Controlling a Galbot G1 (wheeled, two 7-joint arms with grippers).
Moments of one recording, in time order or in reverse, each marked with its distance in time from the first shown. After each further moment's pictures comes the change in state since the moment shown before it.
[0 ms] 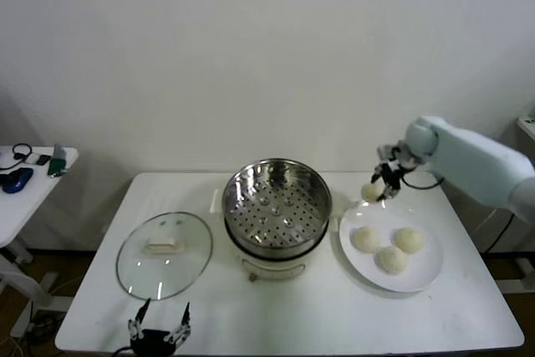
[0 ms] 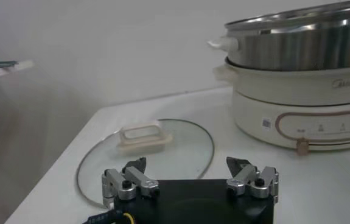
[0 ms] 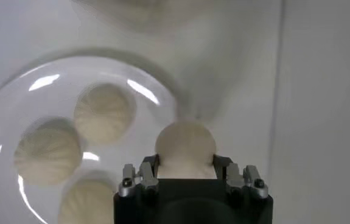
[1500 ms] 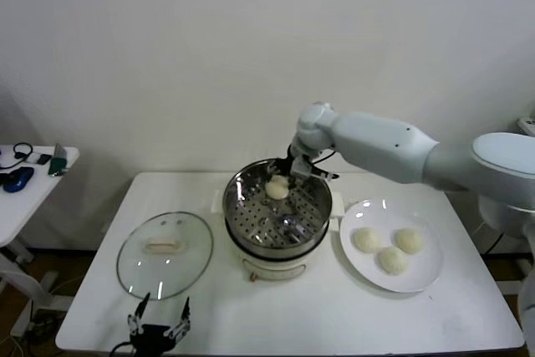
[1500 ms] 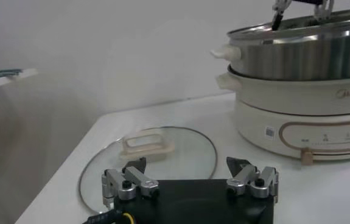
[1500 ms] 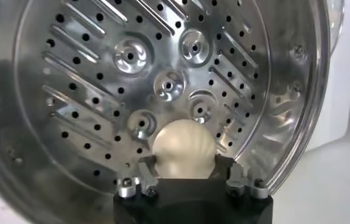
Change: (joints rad) left arm -0.008 0.008 0.006 -0.016 -0.004 0.003 -0.017; right arm -0.104 0.331 -0.014 0.053 -0.492 0.466 0.299
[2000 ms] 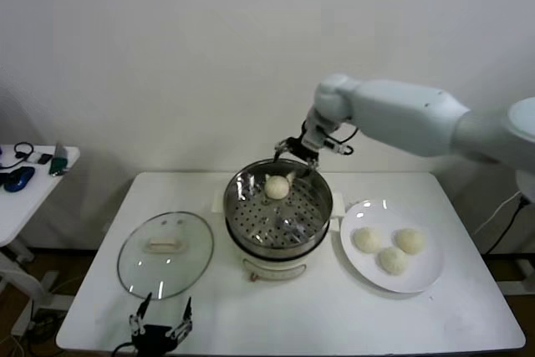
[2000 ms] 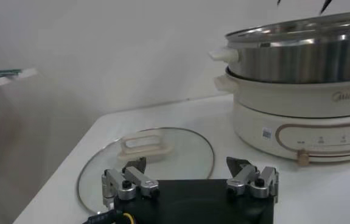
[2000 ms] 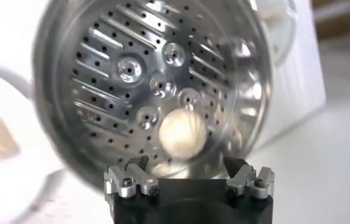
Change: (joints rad) left arm 0.004 -0.008 0.006 -0.006 0.005 0.000 0.002; right arm 0.357 -0.158 -0.297 0.111 0.622 -0.270 -0.160
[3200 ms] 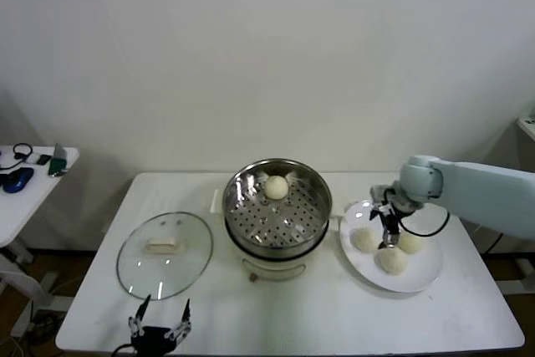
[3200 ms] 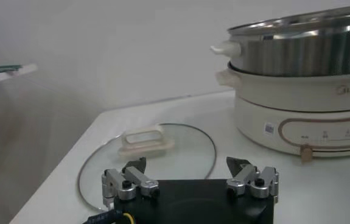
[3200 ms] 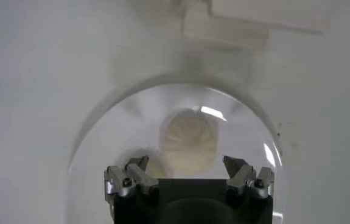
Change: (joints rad) left arm -0.008 0.002 -0.007 0.028 -0.004 -0.009 -0.005; right arm -0.417 -0.328 0.101 0.184 -0.004 -0.637 0.143
